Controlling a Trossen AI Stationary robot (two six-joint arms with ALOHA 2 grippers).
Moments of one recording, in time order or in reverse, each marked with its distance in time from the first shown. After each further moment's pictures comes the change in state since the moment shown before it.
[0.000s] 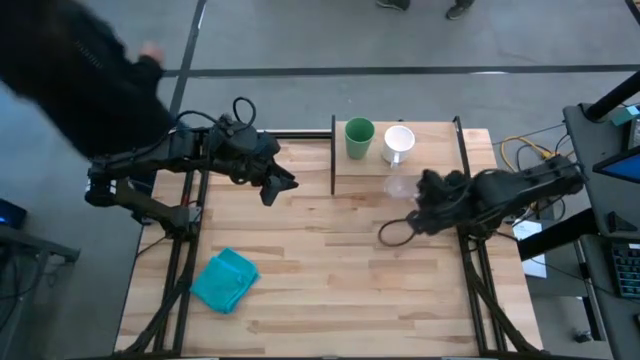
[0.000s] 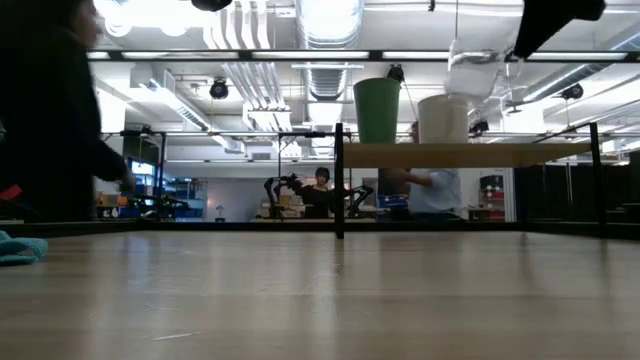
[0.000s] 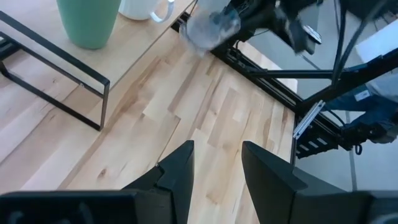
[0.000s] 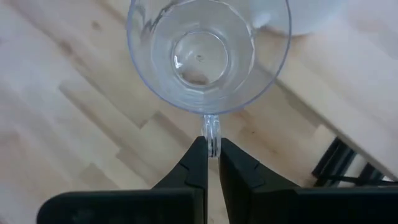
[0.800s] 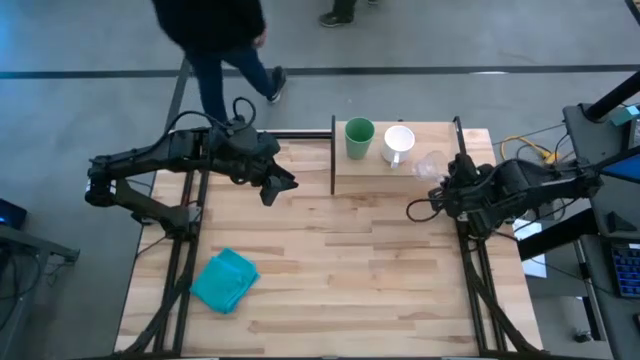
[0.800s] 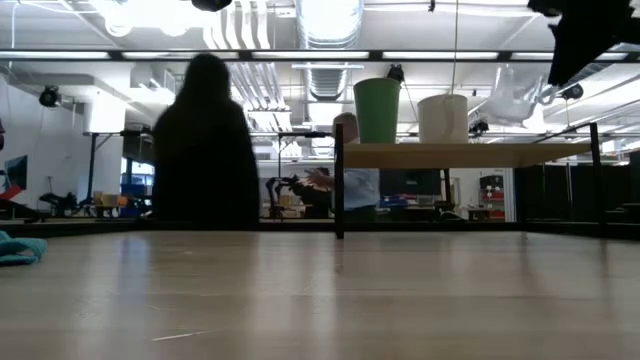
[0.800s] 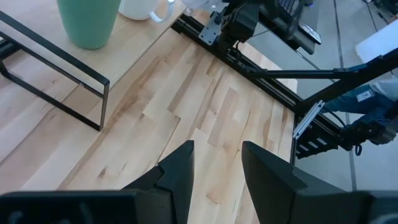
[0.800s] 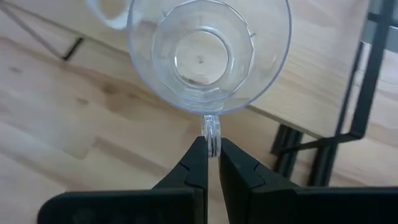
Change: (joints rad) left arm 0.001 -0.001 0.000 0.000 0.000 0.000; right arm -0.114 -0.279 -0.196 -0.113 0.061 0.202
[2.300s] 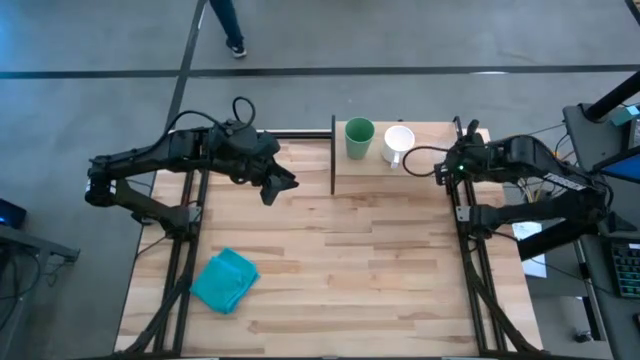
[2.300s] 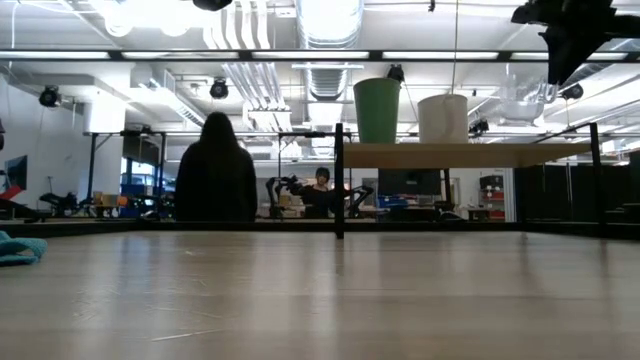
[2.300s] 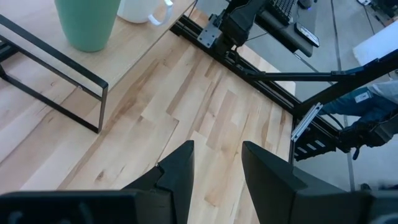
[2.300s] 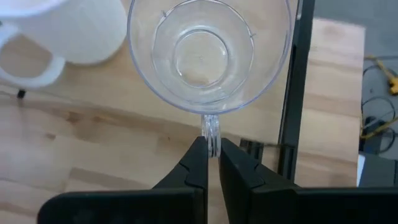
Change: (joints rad) left arm -0.001 0.000 0.001 0.010 0.000 -0.004; right arm -0.469 0.002 0.111 0.000 -0.135 -0.272
